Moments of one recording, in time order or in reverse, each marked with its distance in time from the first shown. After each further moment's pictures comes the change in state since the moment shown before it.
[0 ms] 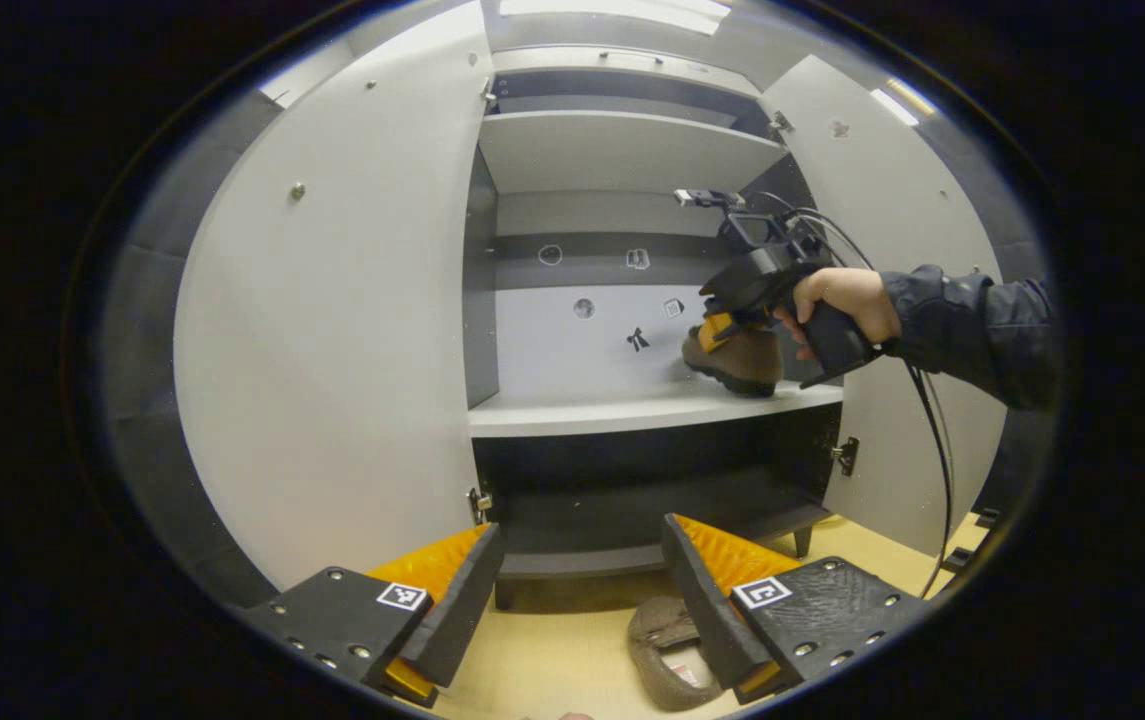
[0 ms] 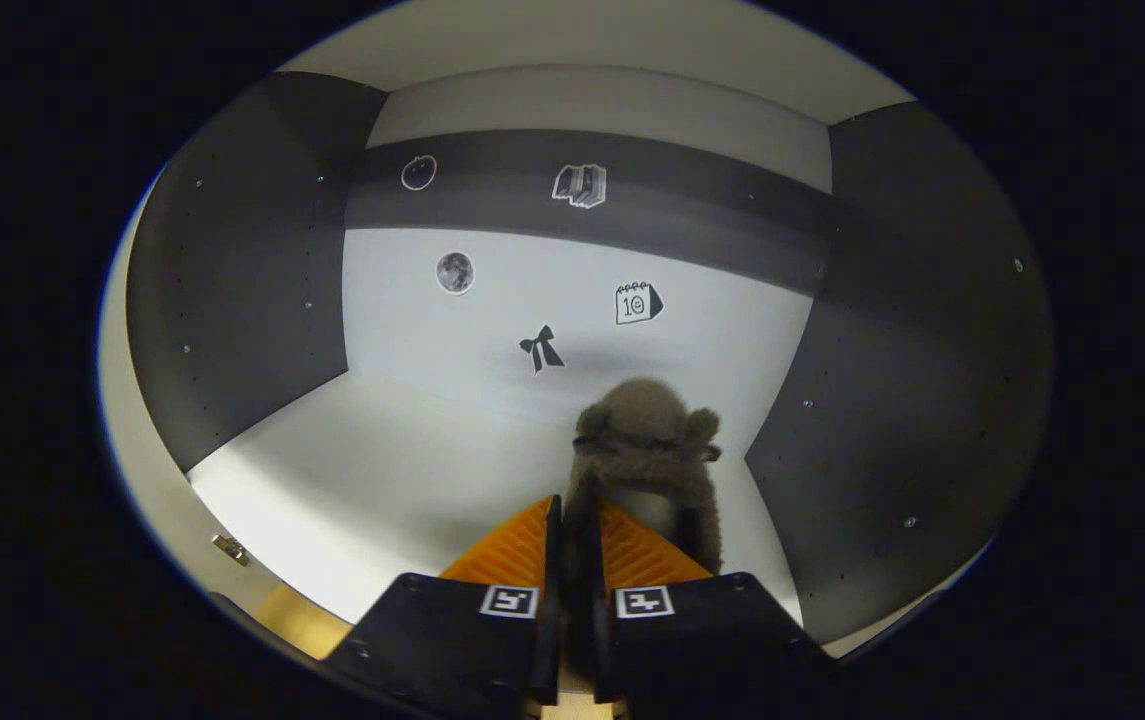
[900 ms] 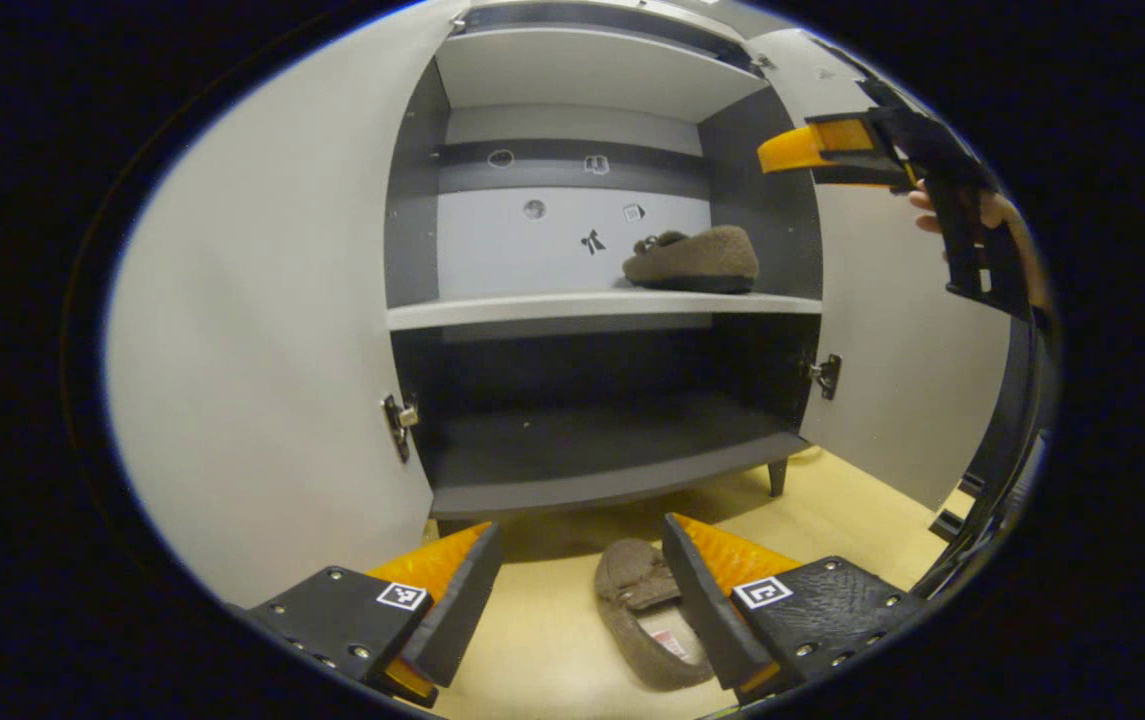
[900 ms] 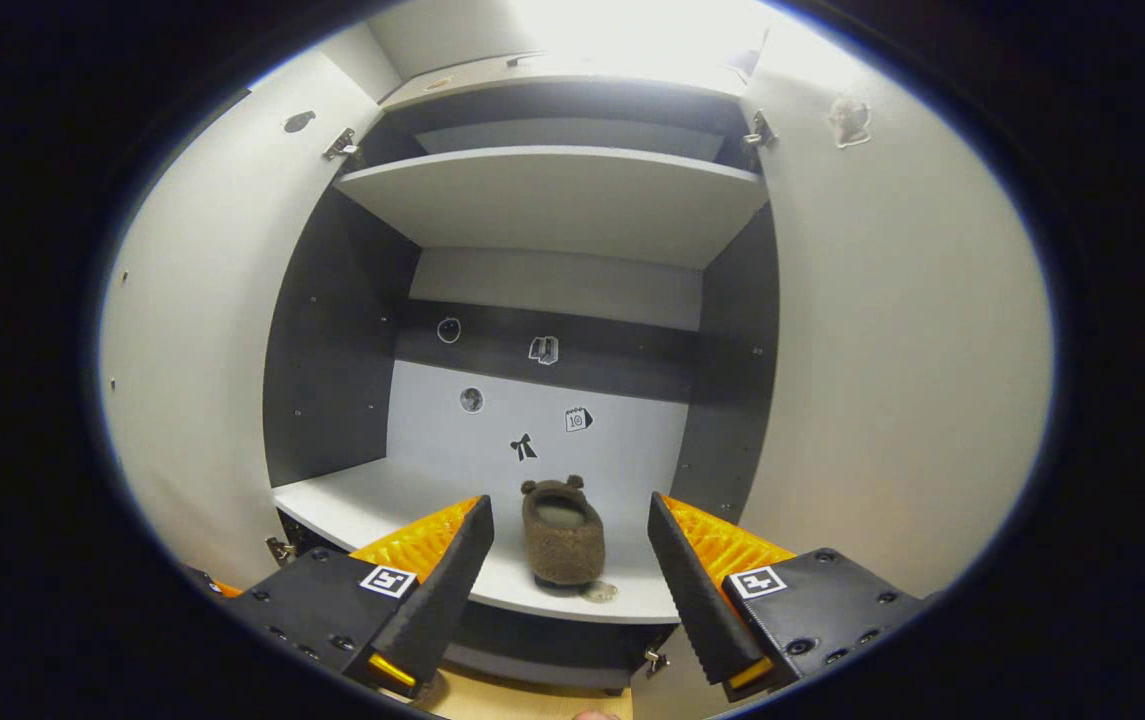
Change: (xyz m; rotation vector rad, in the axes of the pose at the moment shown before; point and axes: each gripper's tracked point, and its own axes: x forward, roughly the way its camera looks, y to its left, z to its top) left arm 0.030 -0.040 -0.100 -0.006 0.258 -0.168; right arm -0.196 -0.031 -0.015 0.034 -0.402 -0.058
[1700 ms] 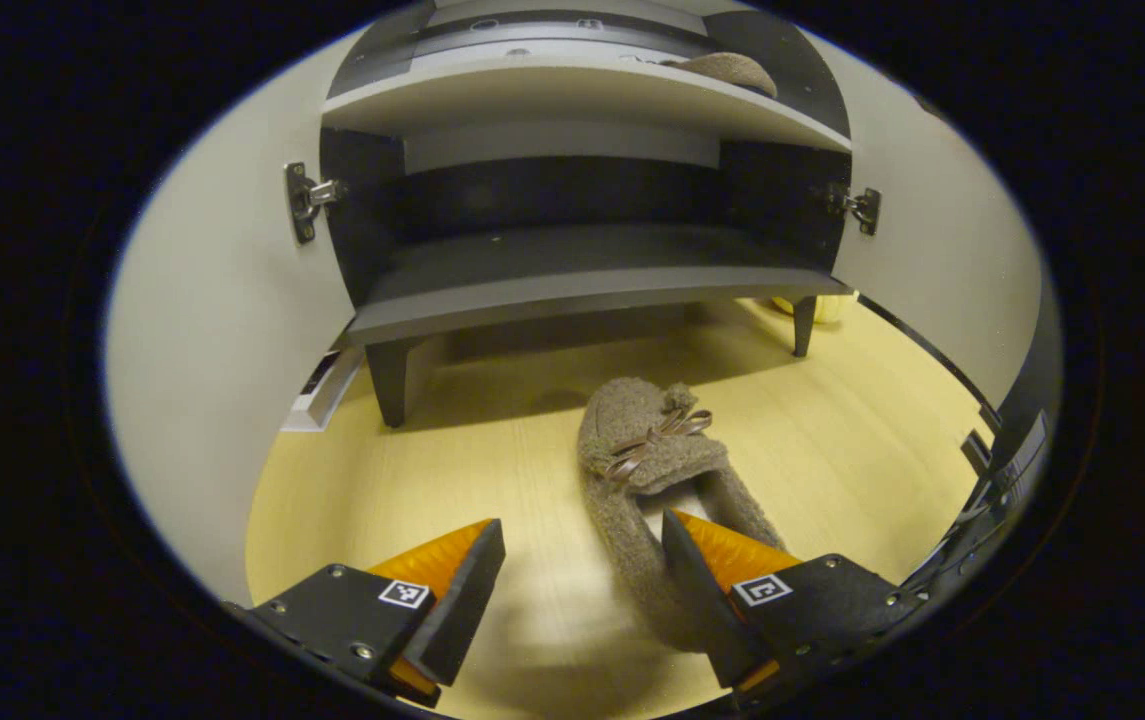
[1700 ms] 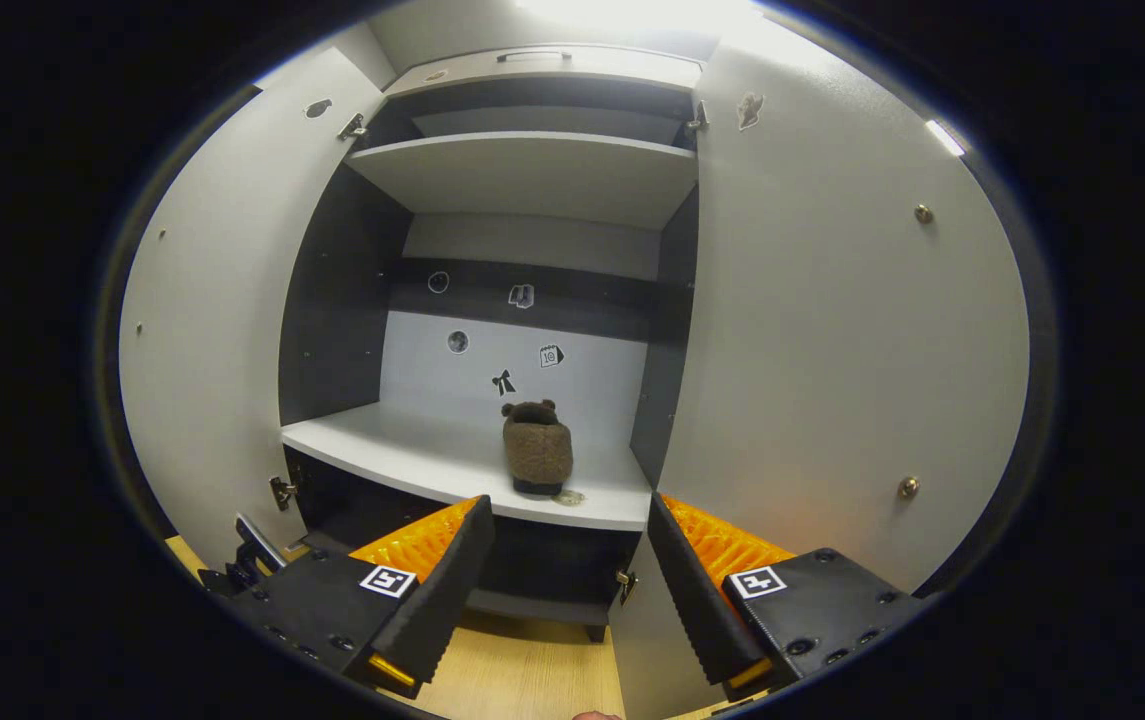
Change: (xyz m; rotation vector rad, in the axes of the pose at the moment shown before) left arm 0.027 -0.012 -0.126 -0.018 0.368 -0.033; right arm -0.077 -0.013 -0.060 0.016 0.122 -0.061
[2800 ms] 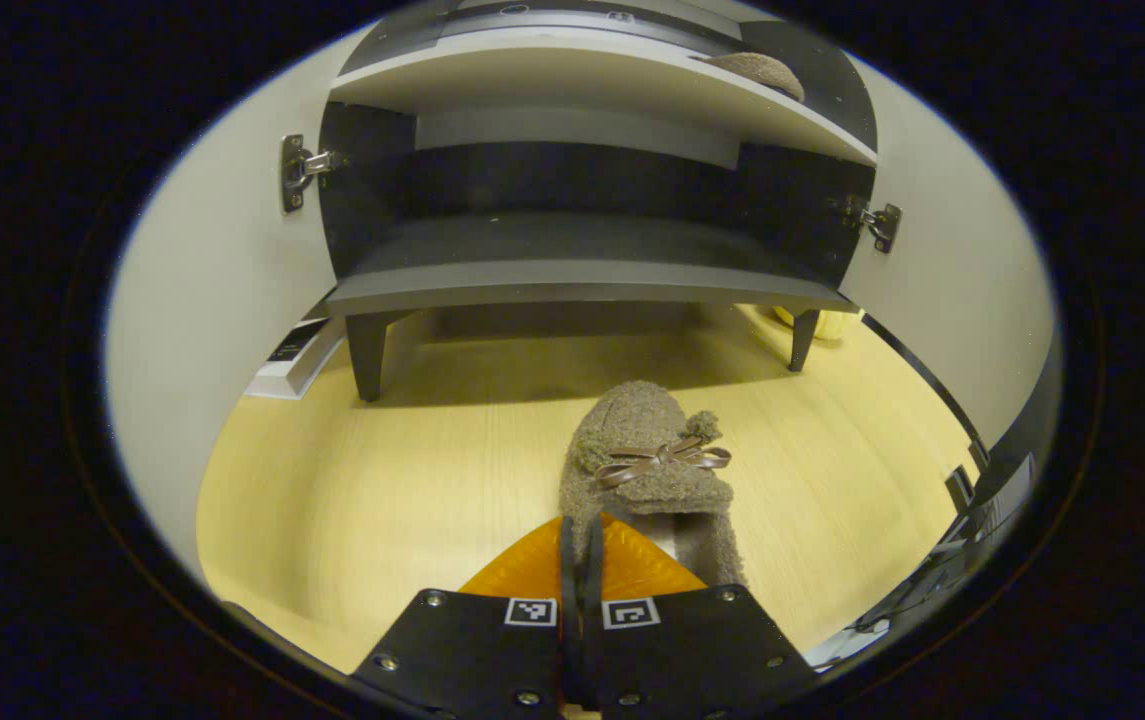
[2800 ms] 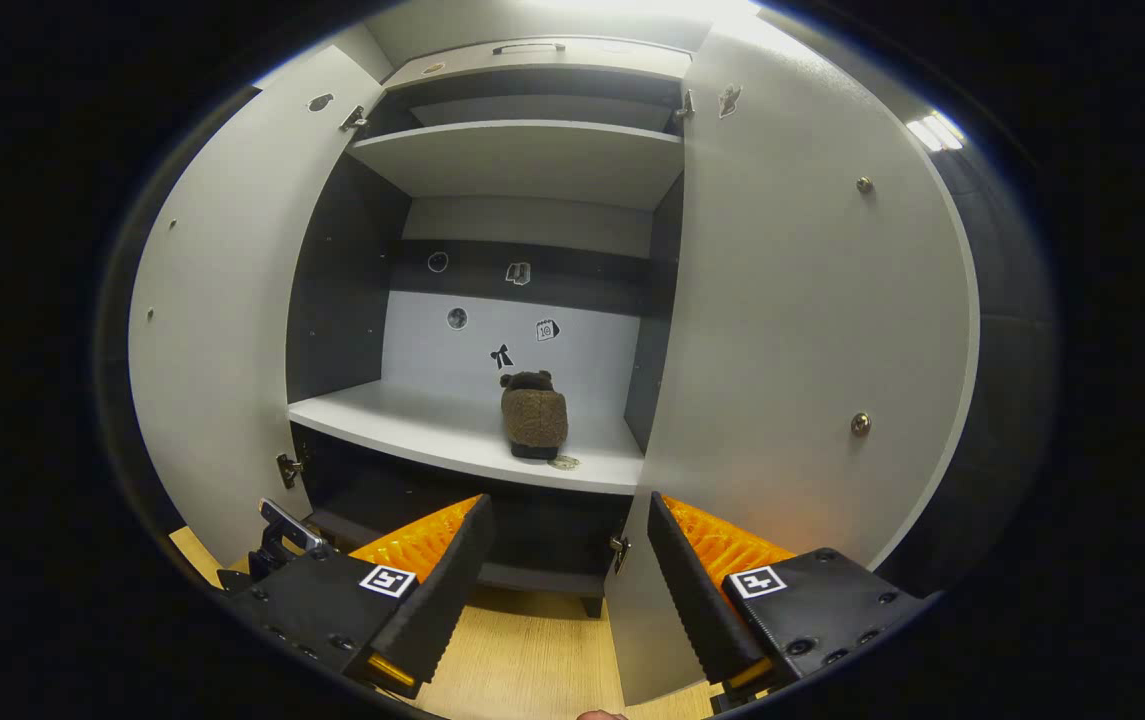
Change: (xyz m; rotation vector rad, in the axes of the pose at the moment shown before) left arm 0.007 -0.020 0.002 -0.107 0.020 0.002; right arm -0.023 -0.005 -0.019 0.008 0.058 -0.001
